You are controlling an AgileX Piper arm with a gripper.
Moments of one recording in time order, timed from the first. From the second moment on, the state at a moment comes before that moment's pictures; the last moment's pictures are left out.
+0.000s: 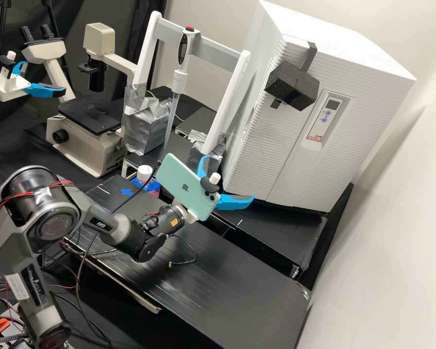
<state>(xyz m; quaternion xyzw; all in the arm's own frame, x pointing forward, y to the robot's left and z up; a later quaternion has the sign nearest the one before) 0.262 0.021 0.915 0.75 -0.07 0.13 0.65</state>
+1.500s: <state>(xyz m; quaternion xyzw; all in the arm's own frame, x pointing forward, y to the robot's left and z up) 0.334 0.068 0.990 0.74 -0.08 0.12 0.66</state>
